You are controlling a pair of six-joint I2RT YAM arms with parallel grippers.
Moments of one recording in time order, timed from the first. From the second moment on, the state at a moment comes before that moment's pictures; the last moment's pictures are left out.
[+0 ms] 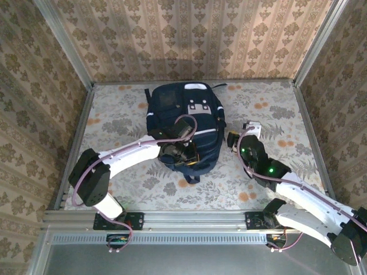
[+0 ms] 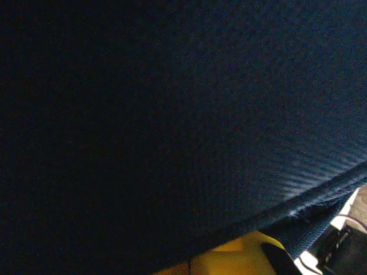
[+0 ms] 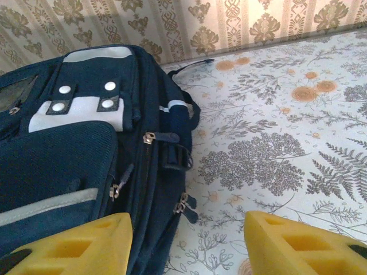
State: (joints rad) left arm -0.90 1.59 1.13 -0.61 0.37 -0.98; right arm 0.64 0.87 0.59 -0.18 0.56 0.47
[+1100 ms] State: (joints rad) left arm -0.69 1.20 1.19 -0.51 0.19 -0.48; right arm 0.62 0.80 0.74 -0.20 0.31 0.25
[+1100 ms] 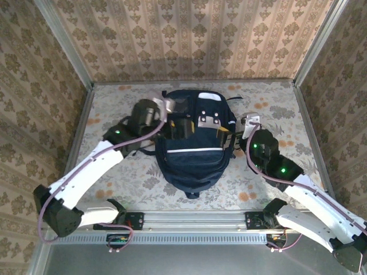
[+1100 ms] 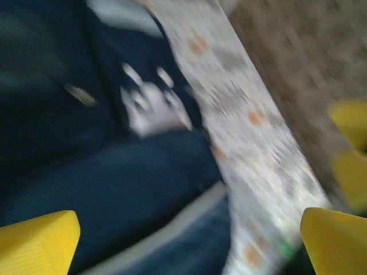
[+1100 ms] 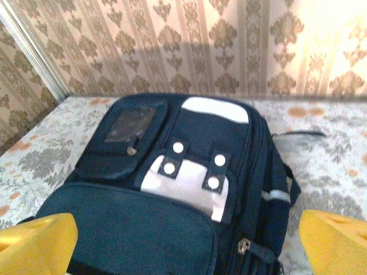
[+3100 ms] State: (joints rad) left arm -0.01 1.55 0.41 0.76 0.00 0.10; right arm 0.01 1.54 0.40 0.80 0.06 0.05
